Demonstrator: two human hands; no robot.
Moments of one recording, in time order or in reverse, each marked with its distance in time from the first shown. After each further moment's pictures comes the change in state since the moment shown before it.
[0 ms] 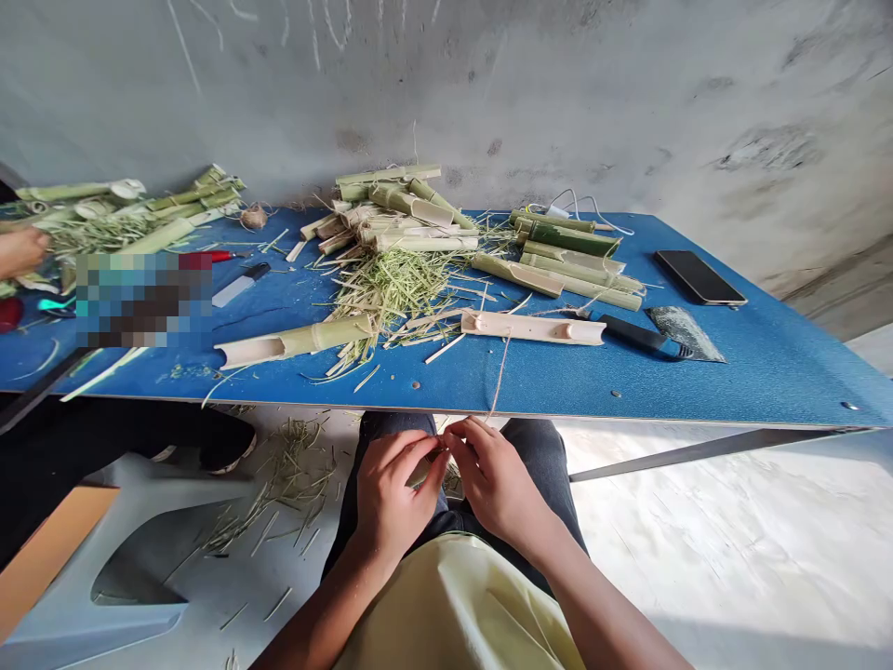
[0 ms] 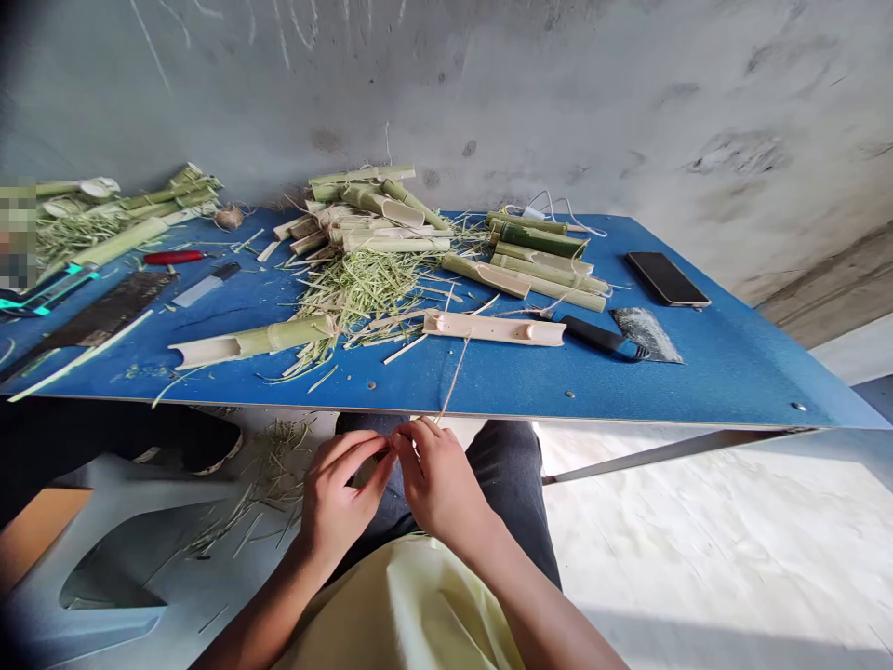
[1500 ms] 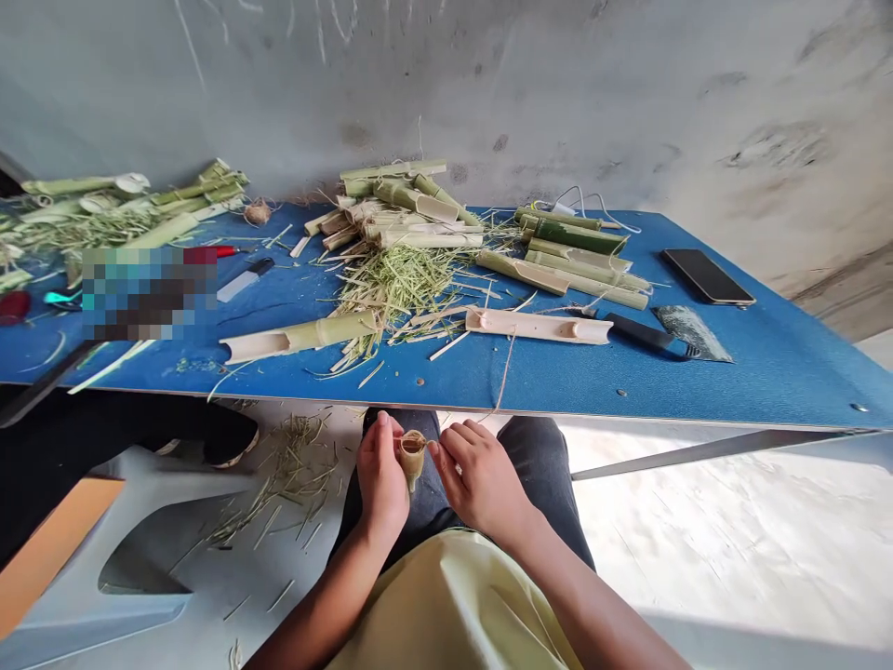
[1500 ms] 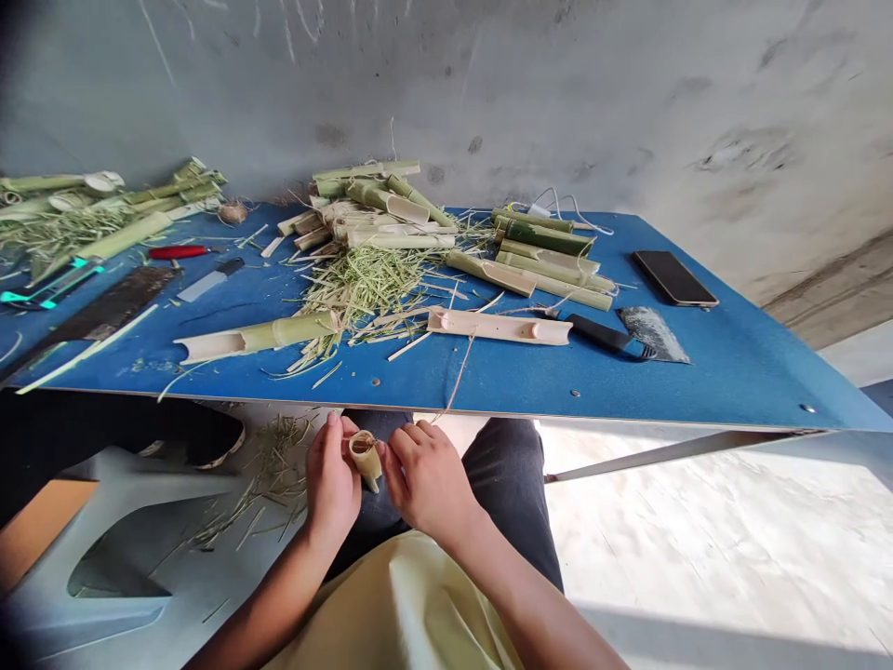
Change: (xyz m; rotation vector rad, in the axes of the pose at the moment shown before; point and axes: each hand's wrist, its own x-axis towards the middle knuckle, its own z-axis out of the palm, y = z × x) left_hand -0.011 -0.023 0.028 -0.453 0.248 -0.697; right_hand 0.002 0.005 0.020 -0.355 -0.045 -0.242
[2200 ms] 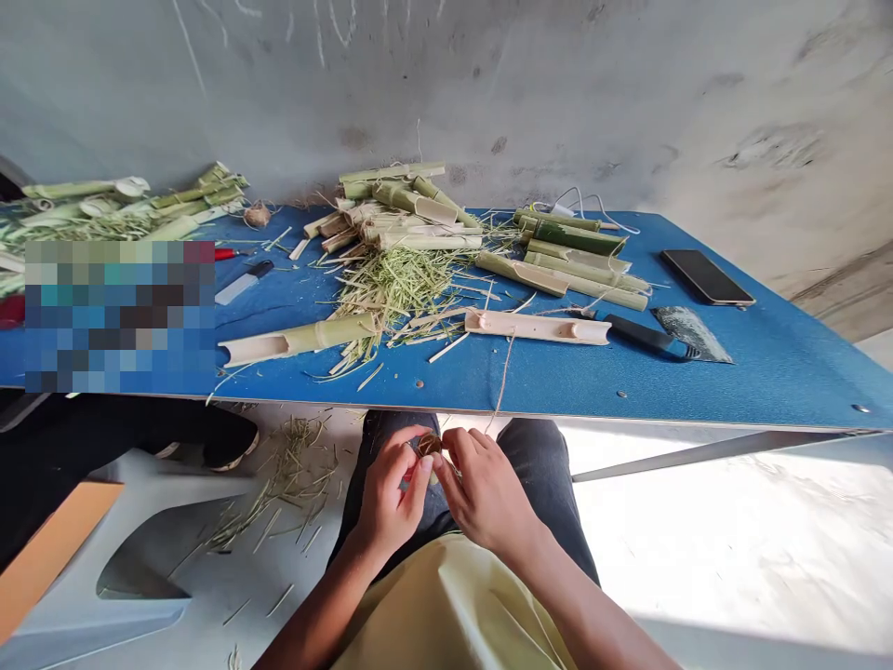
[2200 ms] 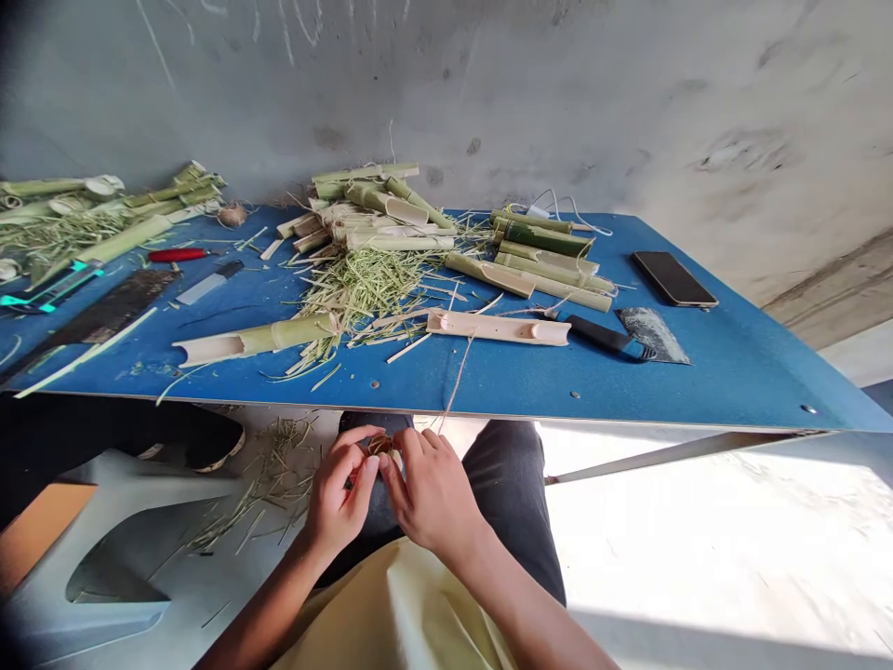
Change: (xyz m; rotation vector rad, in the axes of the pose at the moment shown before) left_hand -0.005 0.010 -0.029 0.281 -0.349 0.592; right_hand -0.013 0.001 0.003 0.009 -0.030 0.089
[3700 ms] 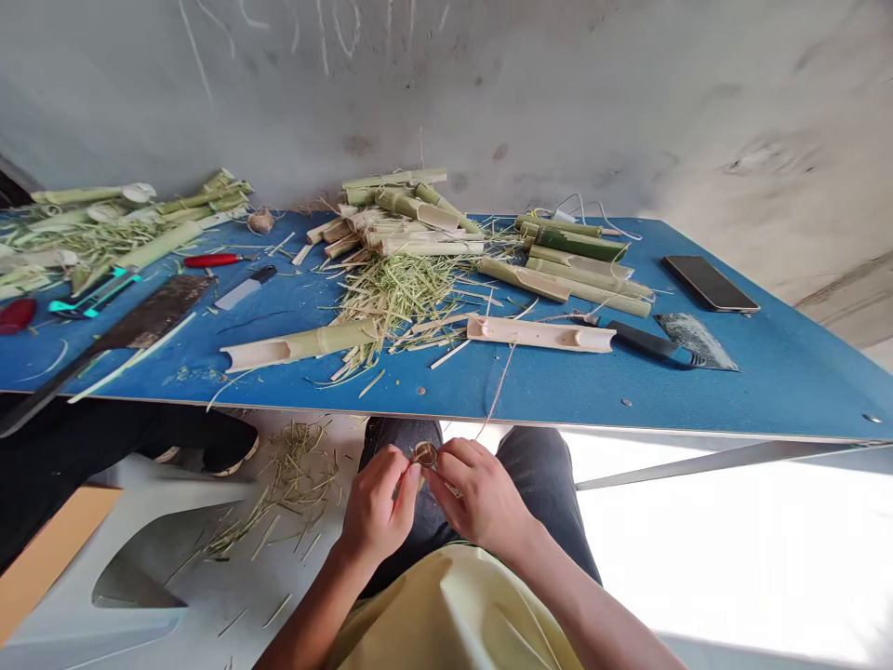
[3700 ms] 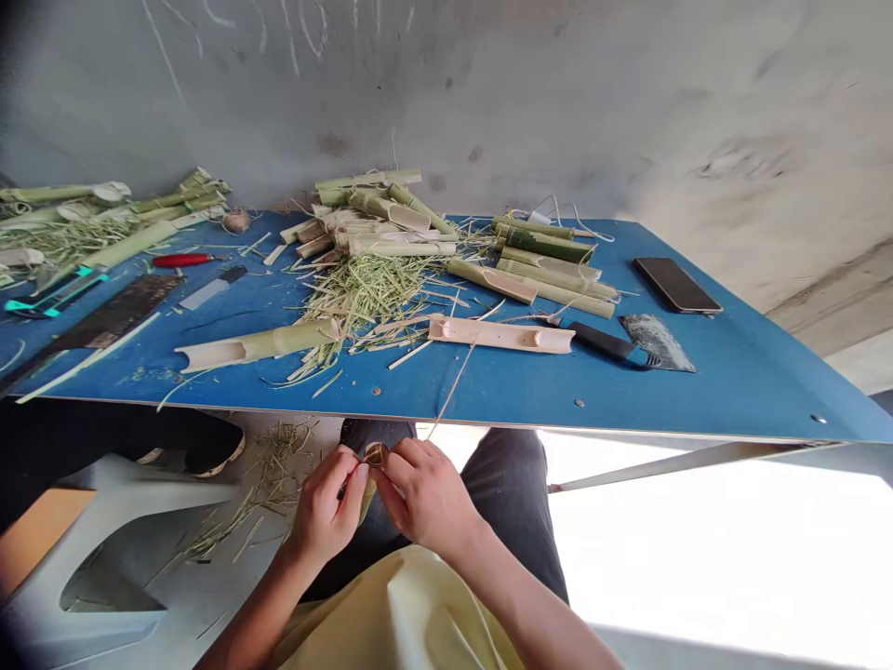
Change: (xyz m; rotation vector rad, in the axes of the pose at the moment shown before) left_hand -0.009 -0.011 -0.010 0.032 -0.074 -0.088; right_hand 0.007 0.010 0.011 0.078 0.077 -0.246
